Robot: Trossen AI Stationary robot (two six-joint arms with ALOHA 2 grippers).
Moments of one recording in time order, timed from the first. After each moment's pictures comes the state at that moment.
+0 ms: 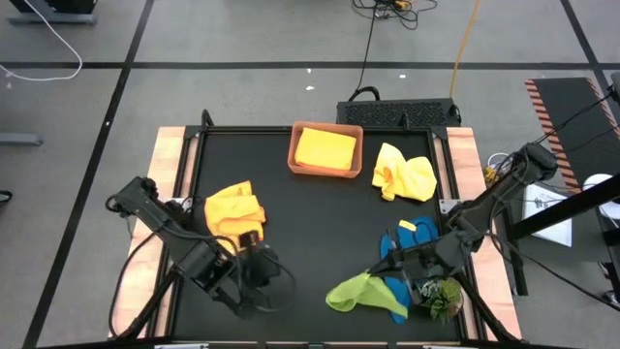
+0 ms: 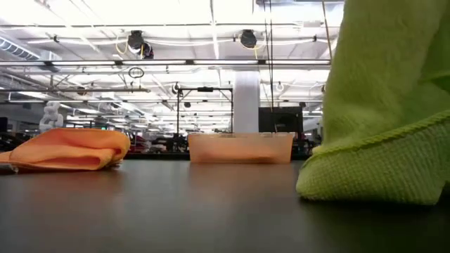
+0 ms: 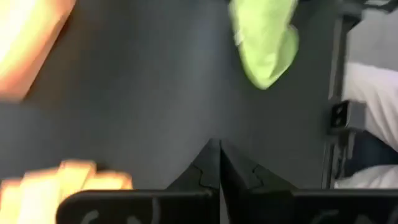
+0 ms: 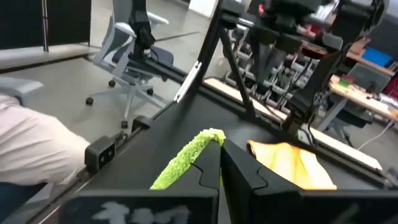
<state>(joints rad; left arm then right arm) -0.65 1.75 1.81 -1.20 -0.46 -0.76 0.72 1.10 0.73 0.15 0.40 -0.23</state>
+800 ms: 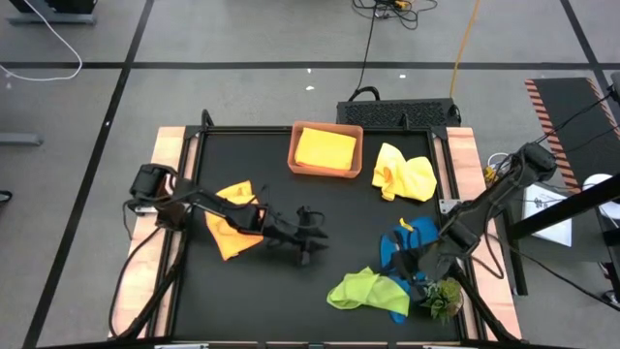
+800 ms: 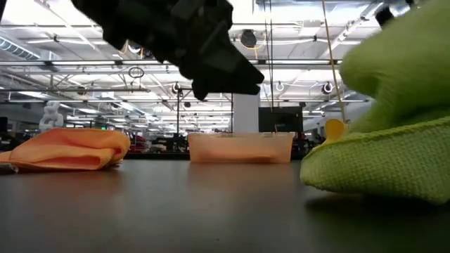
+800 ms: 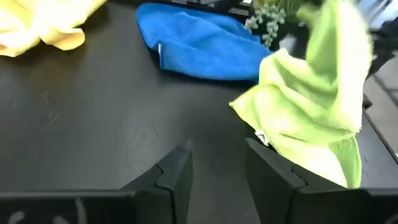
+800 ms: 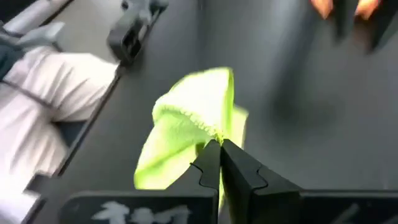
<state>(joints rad) -0.18 1.77 0.94 0.37 -0.03 -0.24 0.73 1.11 0.63 -0.23 0.29 0.36</state>
